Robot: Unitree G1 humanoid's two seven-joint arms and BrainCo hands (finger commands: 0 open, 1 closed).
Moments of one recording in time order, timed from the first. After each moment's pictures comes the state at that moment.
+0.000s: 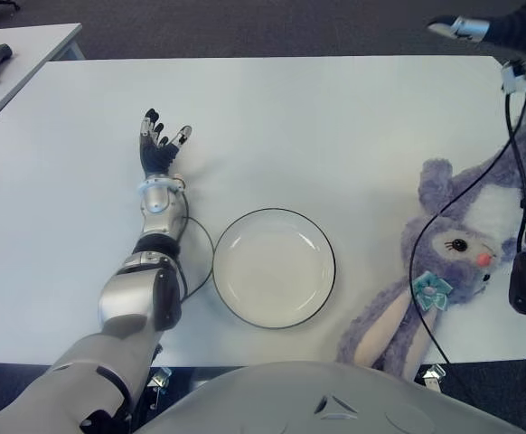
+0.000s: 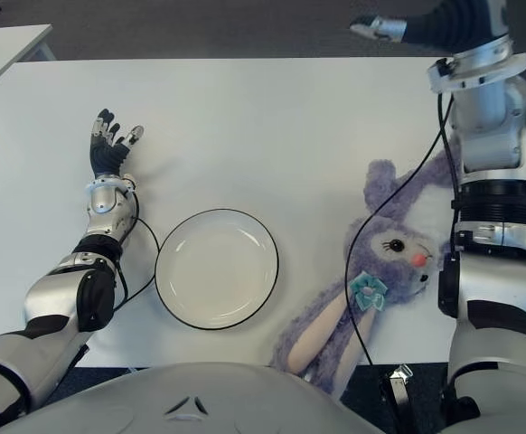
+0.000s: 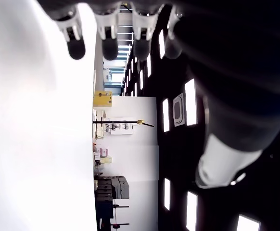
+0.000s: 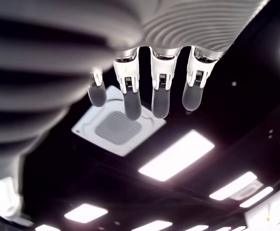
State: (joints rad) left arm -0.62 0.16 0.31 1.16 -0.05 -0.54 0.11; right arm -0.81 -0.76 -0.07 0.42 -0.39 -0.71 -0.10
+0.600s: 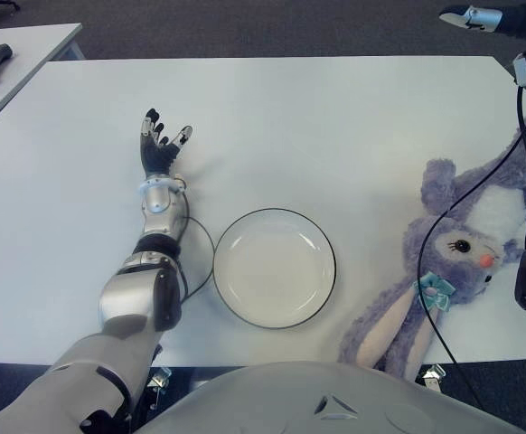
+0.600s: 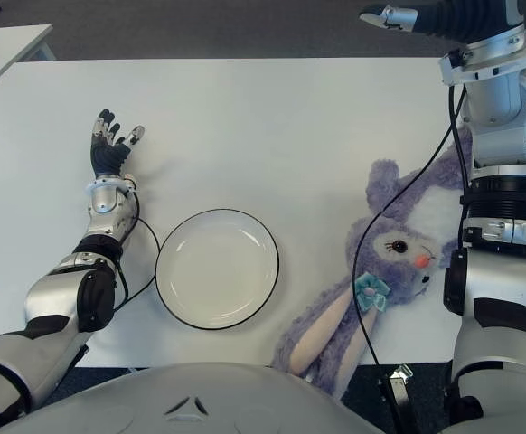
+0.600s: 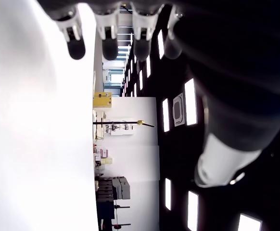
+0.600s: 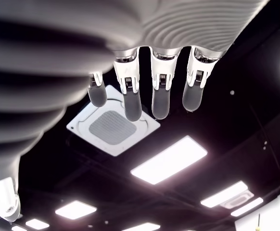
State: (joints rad) left arm -0.62 0.16 0.30 1.16 -0.04 -0.54 0.13; right arm -0.82 -0.76 -0.08 0.43 -0.39 -0.71 -0.09
